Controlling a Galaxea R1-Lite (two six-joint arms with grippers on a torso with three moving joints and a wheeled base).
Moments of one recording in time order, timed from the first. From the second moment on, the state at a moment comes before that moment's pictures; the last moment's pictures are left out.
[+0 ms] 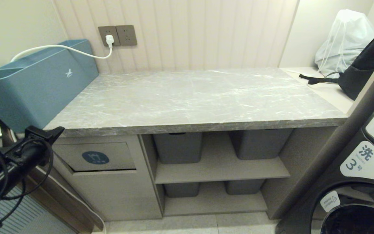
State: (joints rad) left arm 0.20 1.74 -0.42 -1.39 -0.28 -0.90; right arm 0.00 0.00 0.00 0.00 0.06 -0.12
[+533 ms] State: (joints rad) left arm 0.17 1.58 -0.21 -1.36 -0.45 -0.23; right arm 0.00 0.00 0.00 0.00 0.06 -0.12
